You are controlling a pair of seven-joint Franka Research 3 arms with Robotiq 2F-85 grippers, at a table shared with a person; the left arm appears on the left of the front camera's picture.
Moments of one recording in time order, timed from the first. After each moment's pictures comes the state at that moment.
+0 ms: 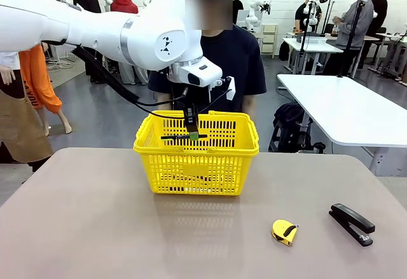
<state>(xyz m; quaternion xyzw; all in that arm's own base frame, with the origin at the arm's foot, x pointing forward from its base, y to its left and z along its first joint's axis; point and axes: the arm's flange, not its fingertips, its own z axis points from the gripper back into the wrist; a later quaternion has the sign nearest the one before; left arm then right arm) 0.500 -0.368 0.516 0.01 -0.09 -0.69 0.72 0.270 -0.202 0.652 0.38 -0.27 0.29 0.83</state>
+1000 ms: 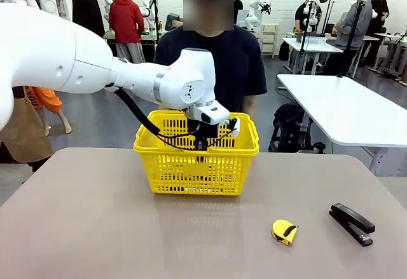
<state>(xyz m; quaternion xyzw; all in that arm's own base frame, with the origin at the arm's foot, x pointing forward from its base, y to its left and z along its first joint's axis) 0.566 -0.397 0.392 -0.01 -0.02 -0.72 0.70 0.270 -0.202 0.652 0.38 -0.27 0.29 0.83</state>
